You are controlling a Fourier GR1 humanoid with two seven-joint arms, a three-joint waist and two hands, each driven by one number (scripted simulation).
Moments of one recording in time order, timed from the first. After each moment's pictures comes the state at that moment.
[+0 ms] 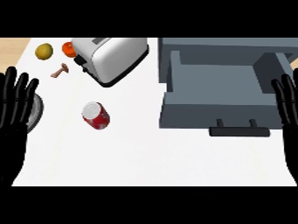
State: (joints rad) left arm -0.01 0.08 -0.01 -2.10 0.01 0.00 0.03; right arm 0.00 -0.08 0.01 -2.10 0.01 0.01 -0.01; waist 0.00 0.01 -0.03
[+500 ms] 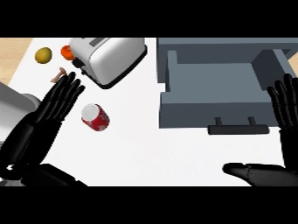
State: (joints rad) left arm -0.07 0.16 -0.09 -1.96 0.15 -0.20 0.10; right arm 0.03 -0.07 0.00 -2.08 0.03 -0.02 0.12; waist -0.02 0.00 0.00
